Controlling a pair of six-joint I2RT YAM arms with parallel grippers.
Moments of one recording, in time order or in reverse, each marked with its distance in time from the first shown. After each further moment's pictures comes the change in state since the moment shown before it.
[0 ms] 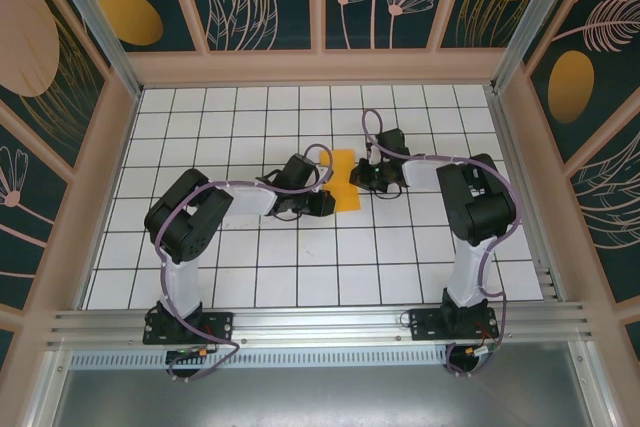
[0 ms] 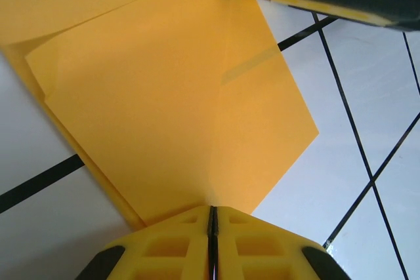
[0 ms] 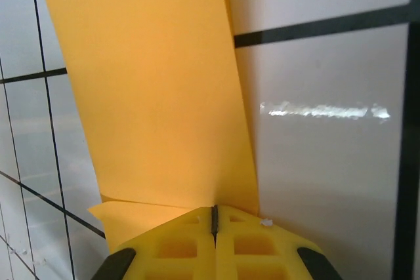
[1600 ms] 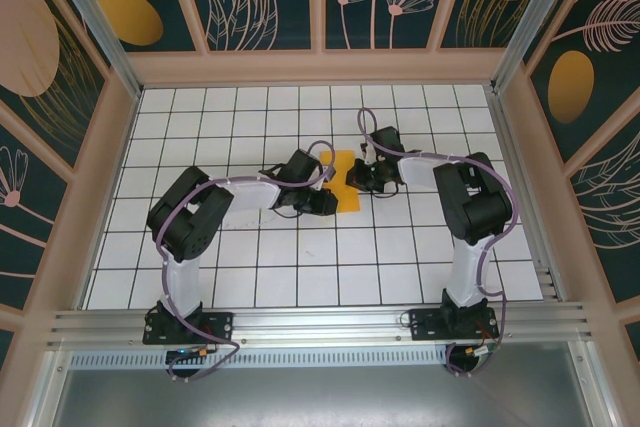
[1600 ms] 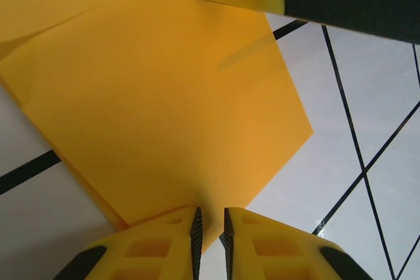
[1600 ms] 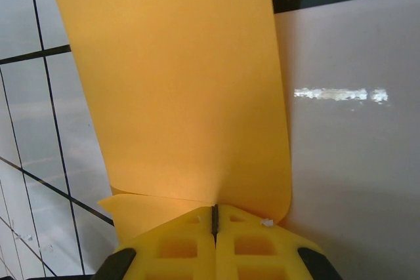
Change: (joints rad) left arm -0.001 0.015 0.092 -0.151 0.026 0.004; right arm 0.037 0.006 0.047 -0.085 -0.008 0.002
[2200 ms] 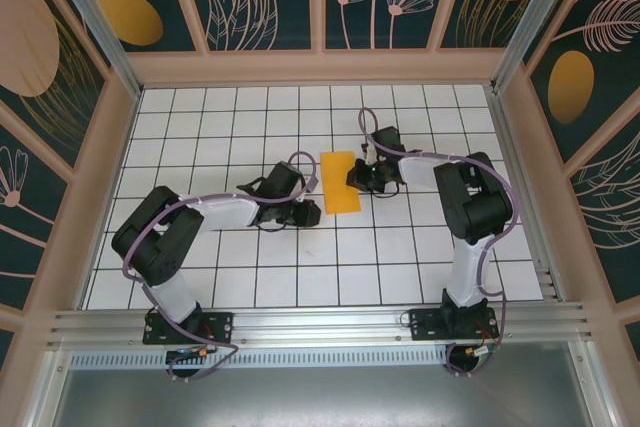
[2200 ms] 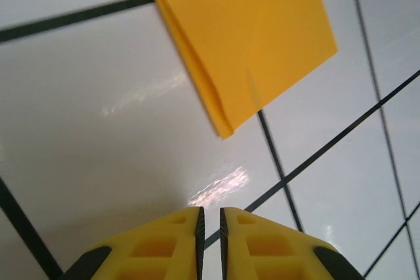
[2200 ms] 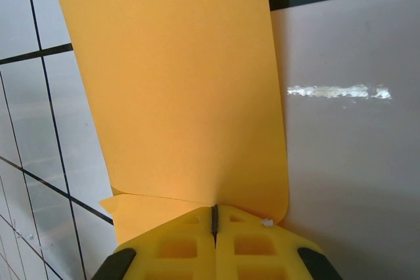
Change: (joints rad) left arm 0.001 -0.235 -0.219 0.008 -0.056 -0.032; right arm -0.009 0.008 0.000 -0.006 -0.010 0.000
